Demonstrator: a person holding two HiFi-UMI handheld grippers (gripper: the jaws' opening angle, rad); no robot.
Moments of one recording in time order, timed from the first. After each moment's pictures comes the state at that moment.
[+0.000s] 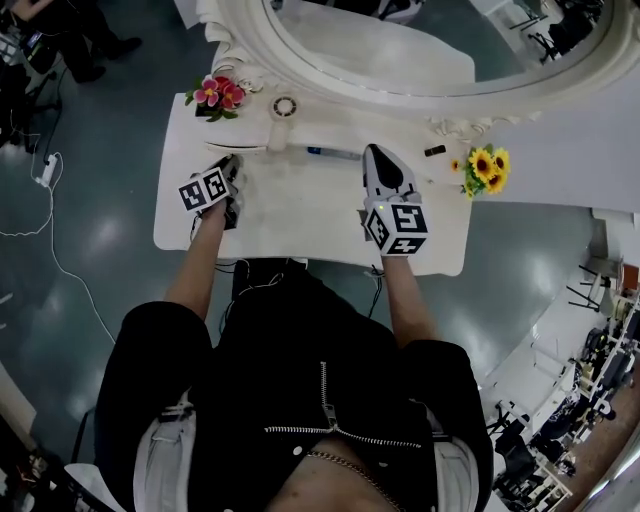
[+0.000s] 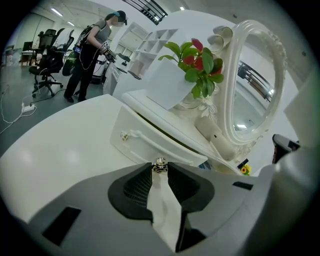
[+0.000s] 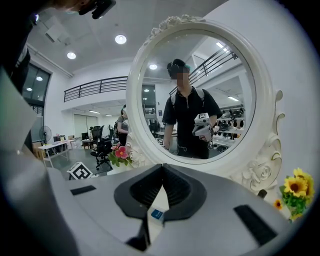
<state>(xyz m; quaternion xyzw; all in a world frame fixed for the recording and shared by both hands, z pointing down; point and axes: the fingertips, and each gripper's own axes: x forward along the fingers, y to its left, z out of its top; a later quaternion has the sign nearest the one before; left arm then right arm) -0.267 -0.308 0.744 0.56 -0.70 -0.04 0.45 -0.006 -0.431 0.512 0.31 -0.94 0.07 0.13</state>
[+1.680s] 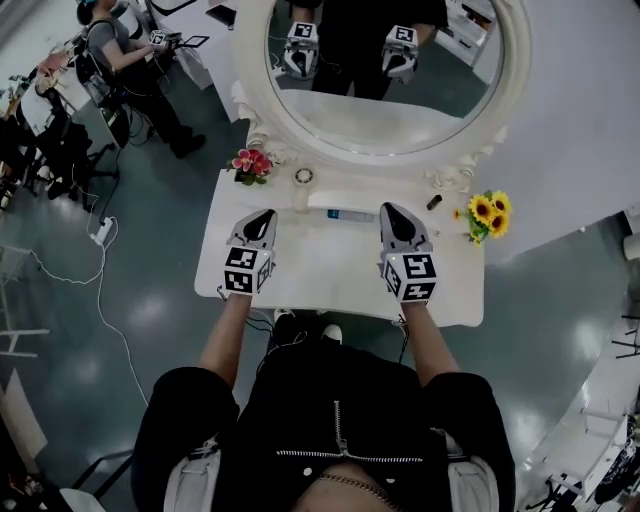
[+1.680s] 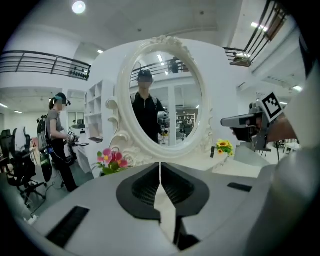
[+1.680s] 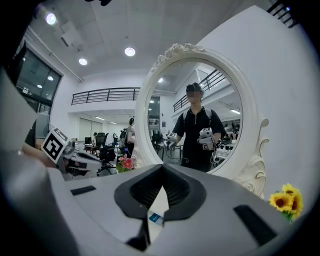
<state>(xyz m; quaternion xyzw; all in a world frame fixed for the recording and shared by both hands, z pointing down) -0.166 -0.291 0.517 0.69 -0.71 0.13 0.10 0.042 -0.404 0.463 0.30 -0.95 0.01 0.08</state>
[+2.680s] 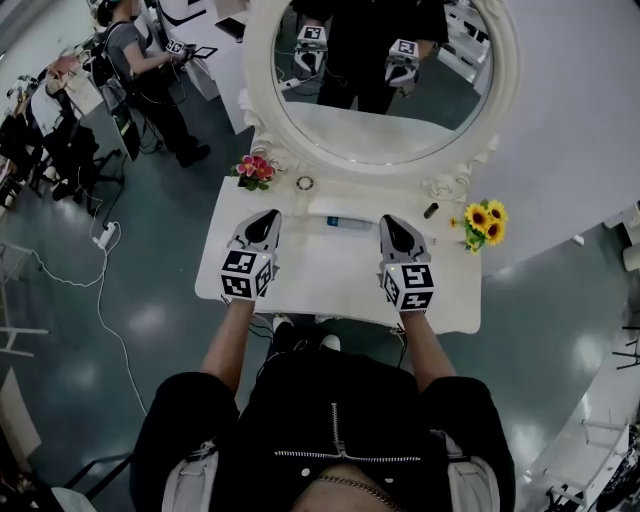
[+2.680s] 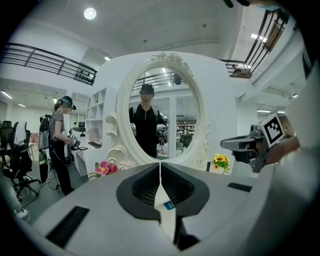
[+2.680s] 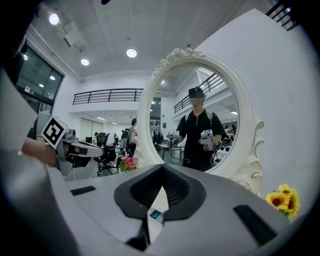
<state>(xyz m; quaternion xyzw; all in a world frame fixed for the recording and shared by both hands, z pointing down) -0.145 -0.280 0.468 0.69 -0.71 0.07 0.08 0.057 -0.387 0.461 0.30 -0.95 0.01 0.07</state>
